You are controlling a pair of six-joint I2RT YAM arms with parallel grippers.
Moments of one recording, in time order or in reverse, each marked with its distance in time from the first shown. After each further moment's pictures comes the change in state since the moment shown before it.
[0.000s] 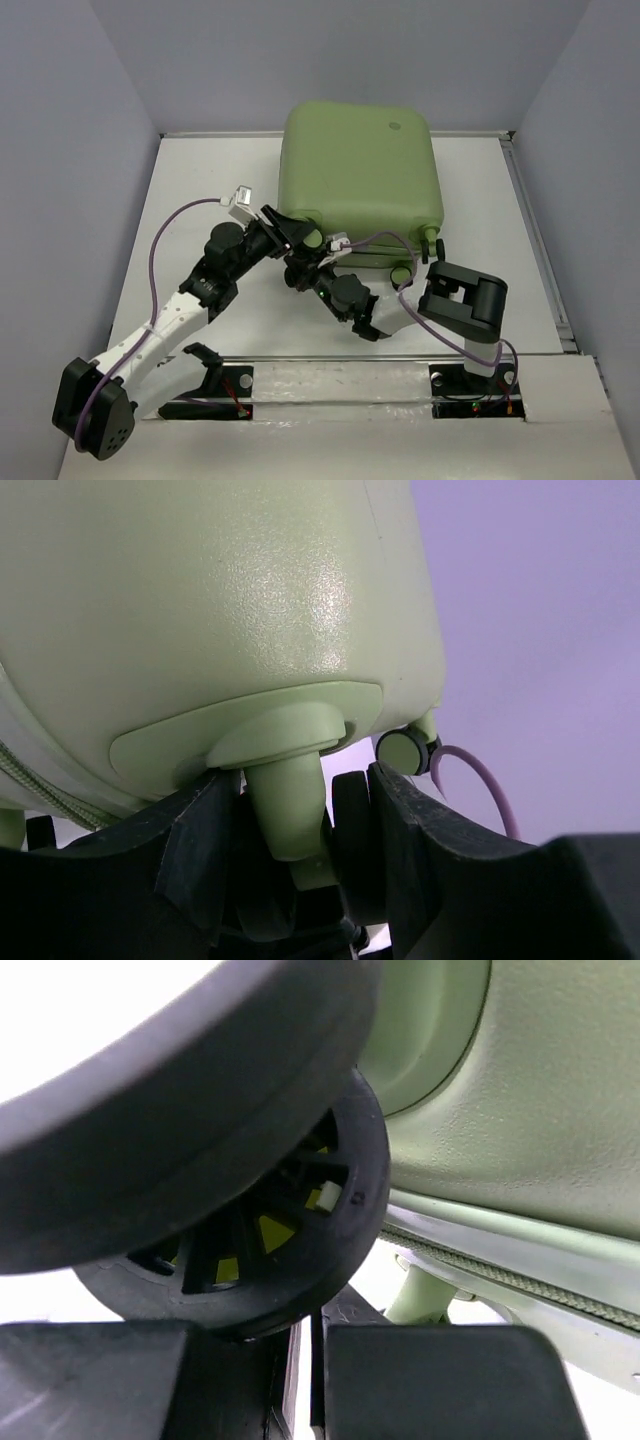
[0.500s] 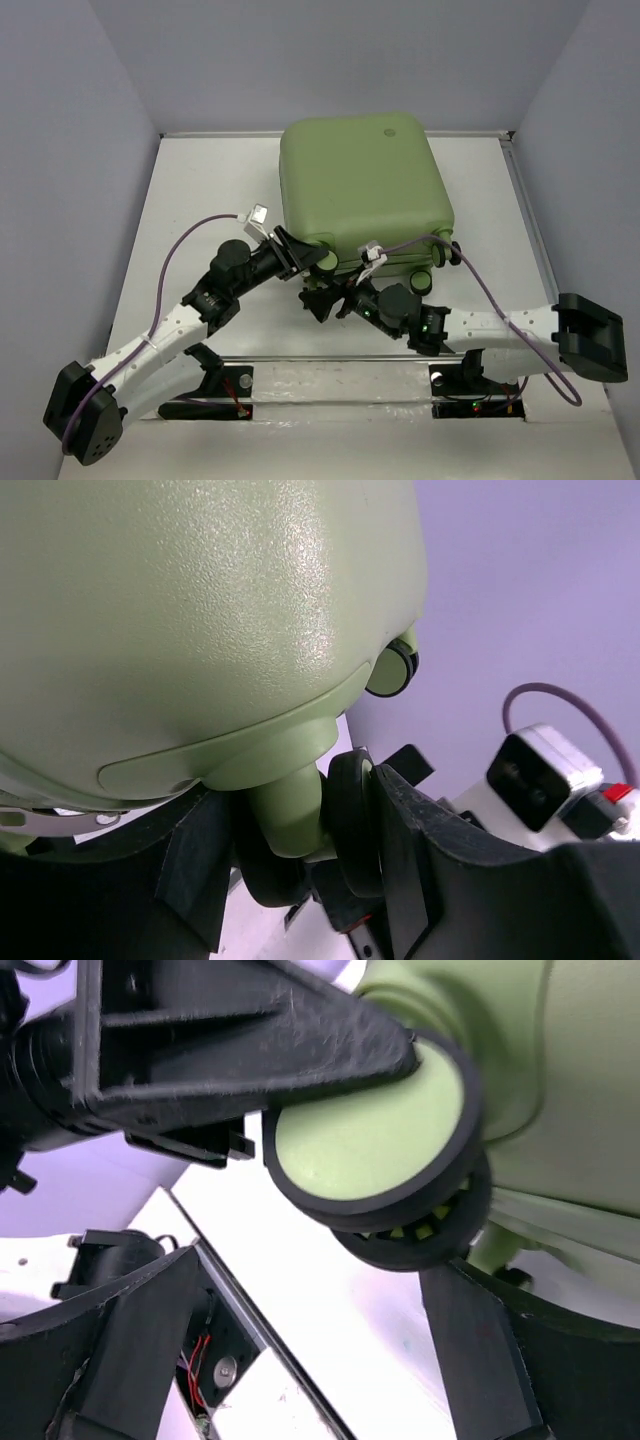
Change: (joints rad) left arm -0.109 -0.078 -0.094 0.011 0.063 -0.068; right arm 0.089 -0.644 -0.245 -0.540 -0.114 0.128
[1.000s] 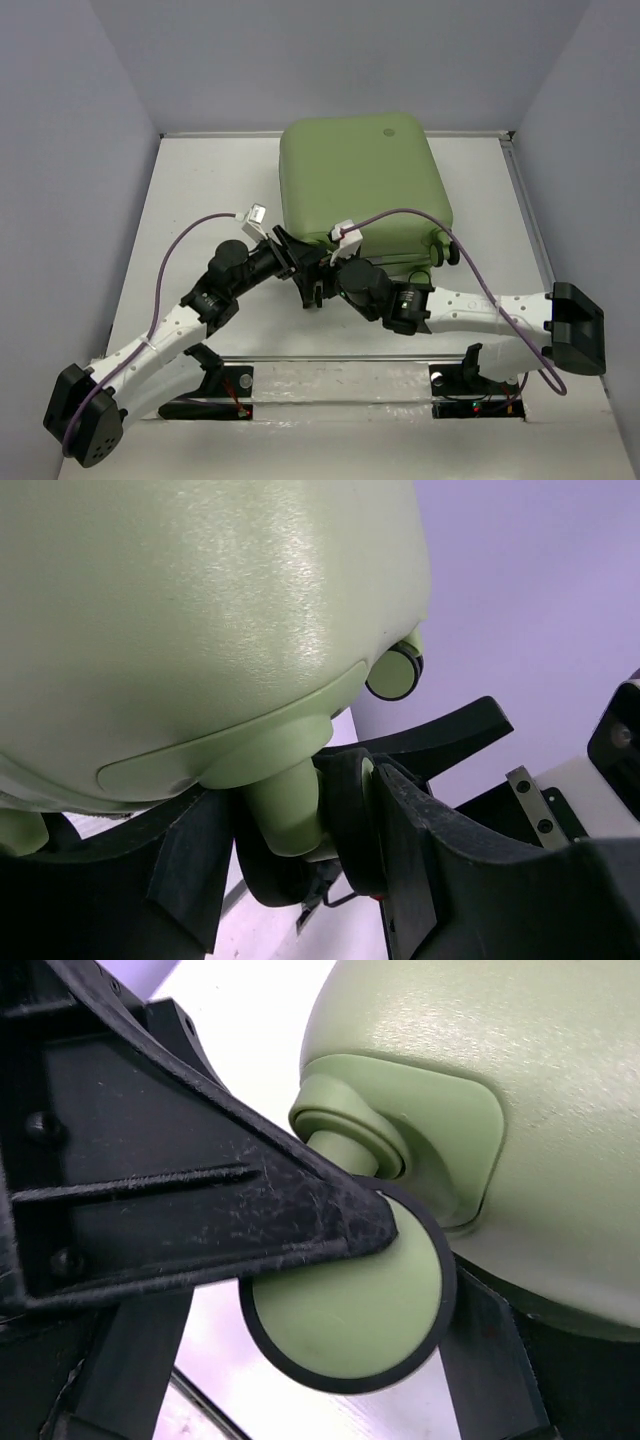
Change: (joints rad) left arm 0.010 -0.007 -0.008 0.006 0.001 0.026; right arm -0.039 0.082 0.361 -0.524 0.158 -0.133
